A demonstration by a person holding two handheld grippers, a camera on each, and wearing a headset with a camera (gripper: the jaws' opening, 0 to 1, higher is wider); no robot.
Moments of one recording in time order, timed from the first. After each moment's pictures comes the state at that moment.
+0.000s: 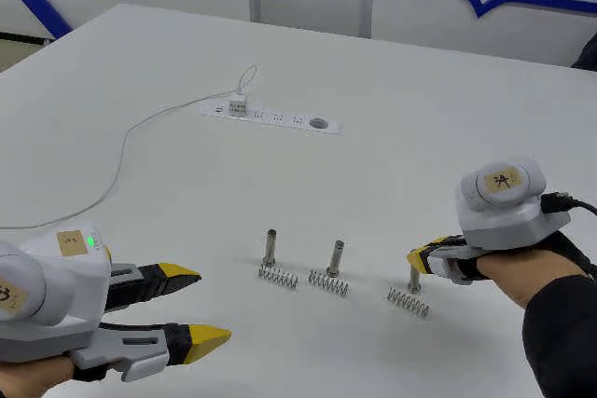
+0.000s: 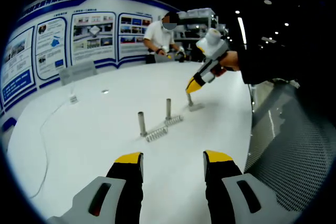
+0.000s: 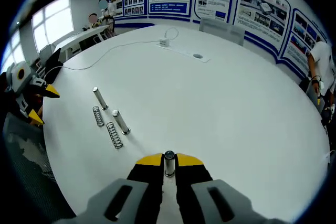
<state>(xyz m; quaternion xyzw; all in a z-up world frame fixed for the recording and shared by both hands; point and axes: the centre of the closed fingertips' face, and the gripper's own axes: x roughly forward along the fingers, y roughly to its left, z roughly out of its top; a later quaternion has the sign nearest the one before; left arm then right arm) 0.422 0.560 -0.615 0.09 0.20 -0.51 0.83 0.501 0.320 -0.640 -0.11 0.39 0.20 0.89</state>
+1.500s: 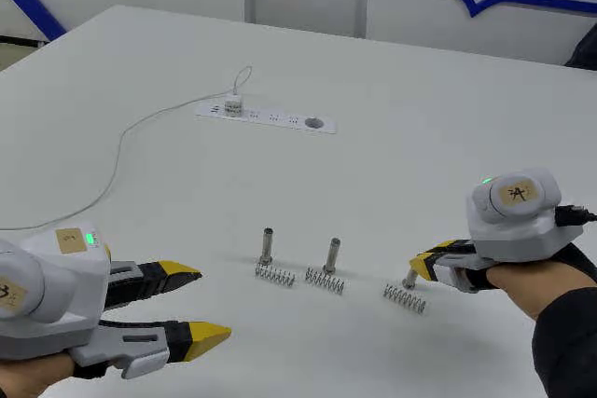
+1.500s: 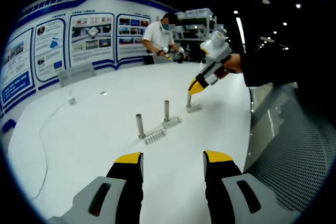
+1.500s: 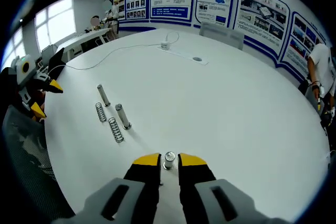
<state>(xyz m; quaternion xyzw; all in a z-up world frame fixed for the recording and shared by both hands) 0.421 0.556 -0.612 0.09 0.19 -0.51 0.83 0.488 0.314 -0.638 -0.12 0.37 0.21 0.90</state>
